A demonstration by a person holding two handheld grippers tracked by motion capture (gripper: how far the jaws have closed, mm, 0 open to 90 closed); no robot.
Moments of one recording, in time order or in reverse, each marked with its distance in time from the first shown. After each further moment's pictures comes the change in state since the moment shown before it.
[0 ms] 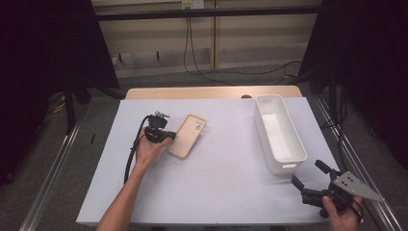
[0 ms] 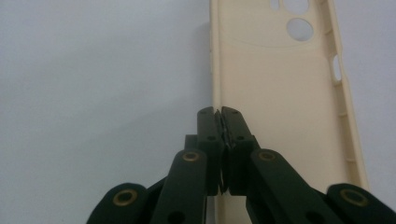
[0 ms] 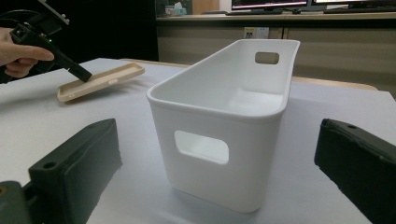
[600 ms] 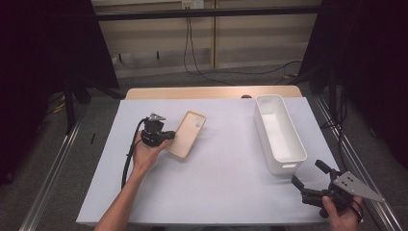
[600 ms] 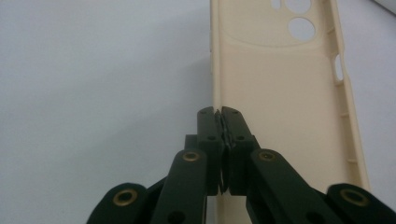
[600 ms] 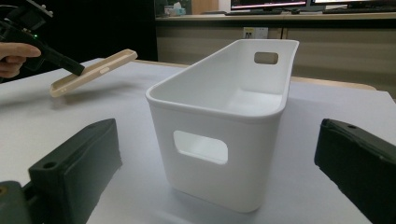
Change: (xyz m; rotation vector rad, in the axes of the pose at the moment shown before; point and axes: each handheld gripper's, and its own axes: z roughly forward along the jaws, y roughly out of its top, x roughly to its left) left arm -0.005 -0.013 -0.016 -0.115 0.002 0.015; right arm 0.000 0.000 0.000 -0.001 -0.004 0.001
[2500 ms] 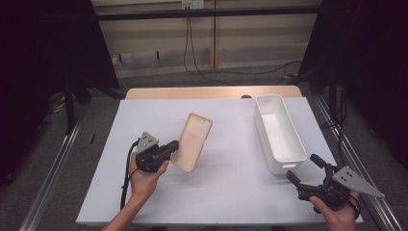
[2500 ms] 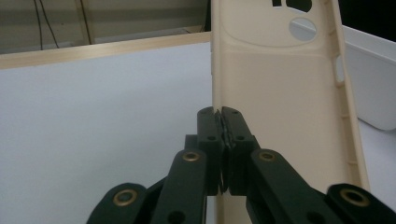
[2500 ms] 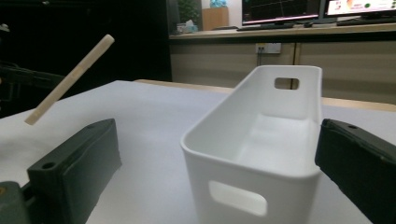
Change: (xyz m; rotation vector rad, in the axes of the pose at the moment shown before) left arm -0.065 -0.042 -0.063 -0.341 -0.076 0.015; right arm 0.017 0.026 0.009 -0.059 0.060 0.032
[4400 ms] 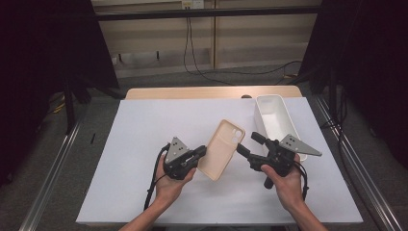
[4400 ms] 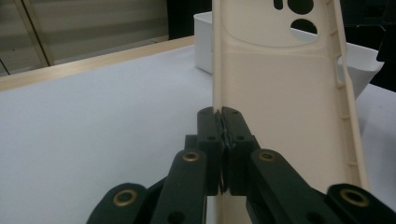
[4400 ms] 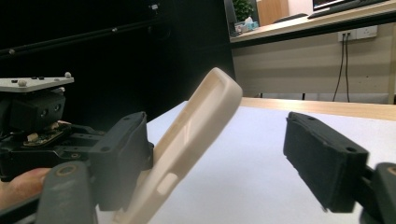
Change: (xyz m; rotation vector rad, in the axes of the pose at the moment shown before) left arm -0.063 0.004 0.028 -0.031 -0.105 0.103; right arm 0.061 0.033 0.114 0.007 0.243 0.165
